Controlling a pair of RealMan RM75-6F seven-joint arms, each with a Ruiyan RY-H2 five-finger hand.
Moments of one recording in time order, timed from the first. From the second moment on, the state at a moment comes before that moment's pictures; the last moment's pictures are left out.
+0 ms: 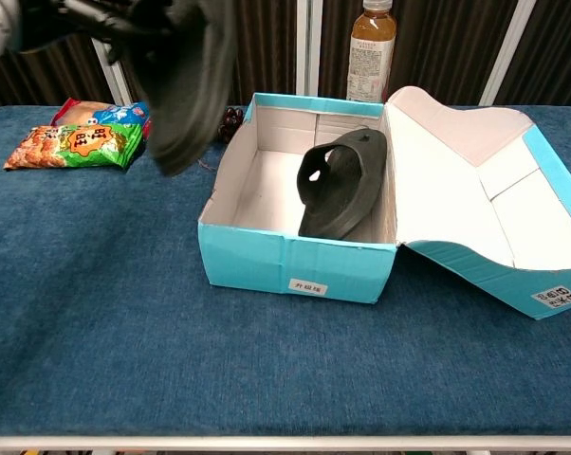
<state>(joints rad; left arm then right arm) -0.78 -1.43 -0.34 -1.39 1.26 0.86 -0.79 0.07 -0.88 0.06 -1.77 -1.53 1.50 -0.08</state>
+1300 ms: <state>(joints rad) -1.02 -1.86 -0.27 -0.74 1.39 0.79 -0.96 0.06 -0.87 0.06 -1.81 -1.51 1.50 -0.11</state>
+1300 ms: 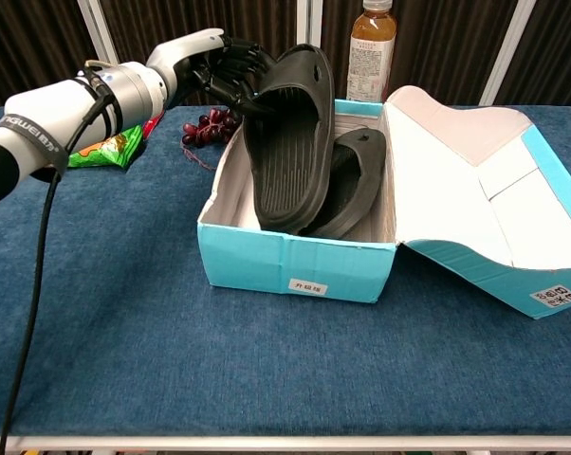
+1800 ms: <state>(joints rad) -1.00 -1.85 -0.22 -0.79 1.38 0.76 -0.85 0.06 -0.86 0.06 -1.81 -1.51 1.50 -0.12</state>
